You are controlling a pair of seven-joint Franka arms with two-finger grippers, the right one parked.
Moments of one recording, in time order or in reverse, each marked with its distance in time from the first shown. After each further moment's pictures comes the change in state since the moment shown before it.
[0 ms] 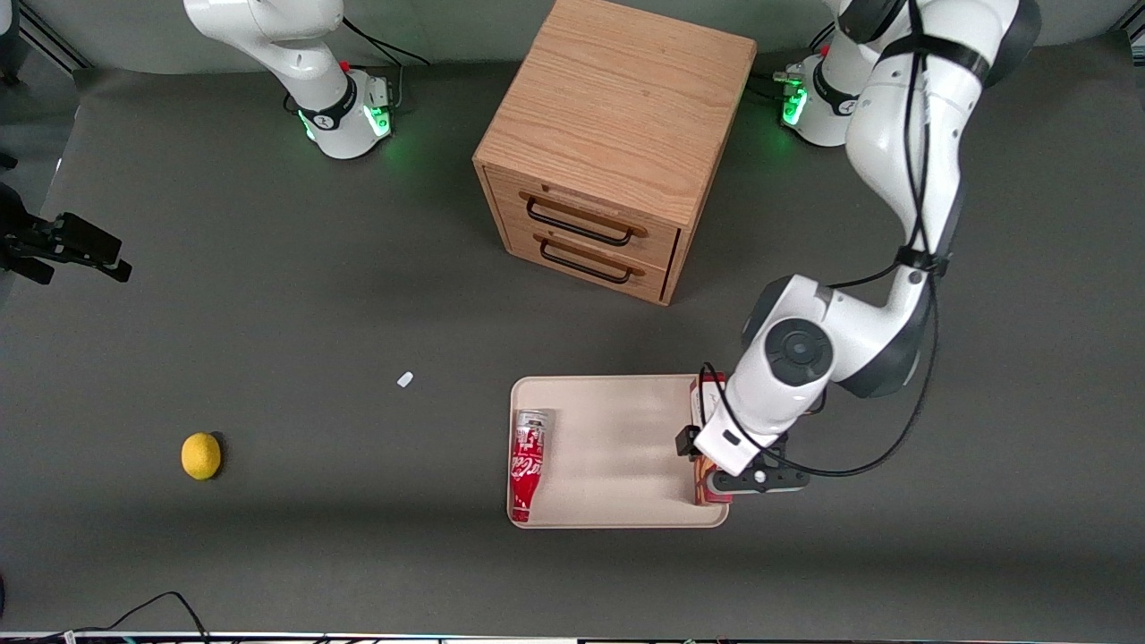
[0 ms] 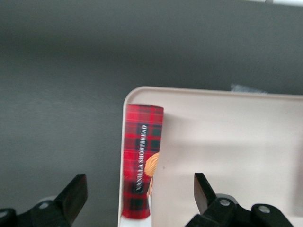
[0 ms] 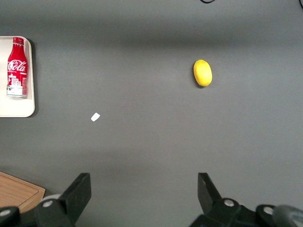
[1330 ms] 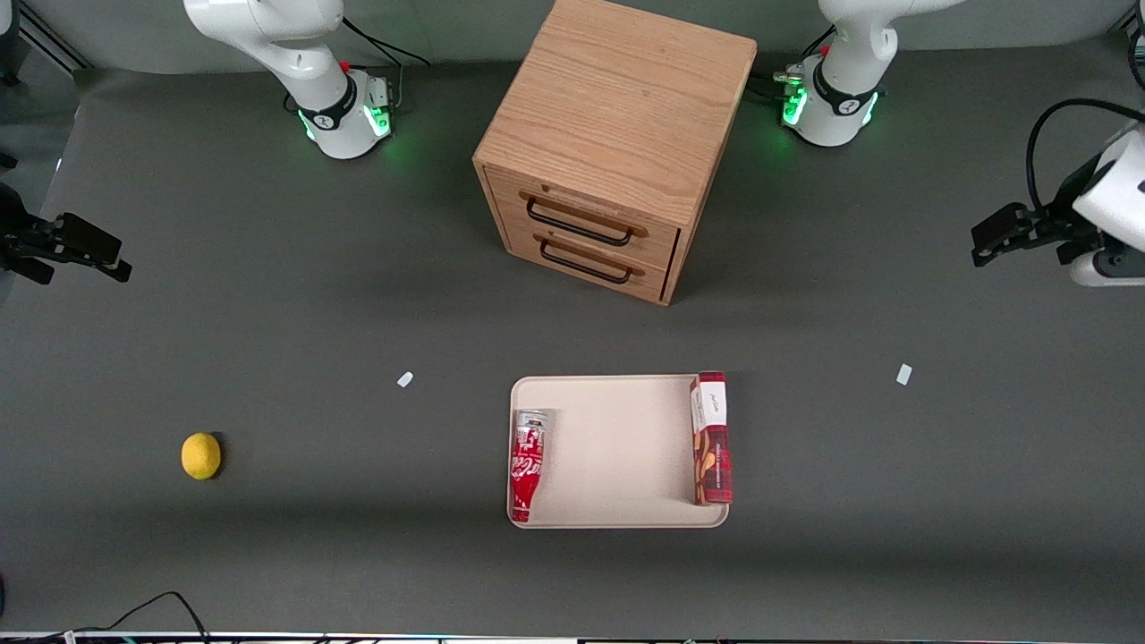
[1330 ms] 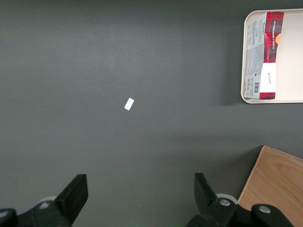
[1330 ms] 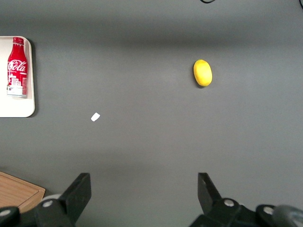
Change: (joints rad) arm 0.409 -0.773 0.005 -0.351 -0.144 -0.607 0.533
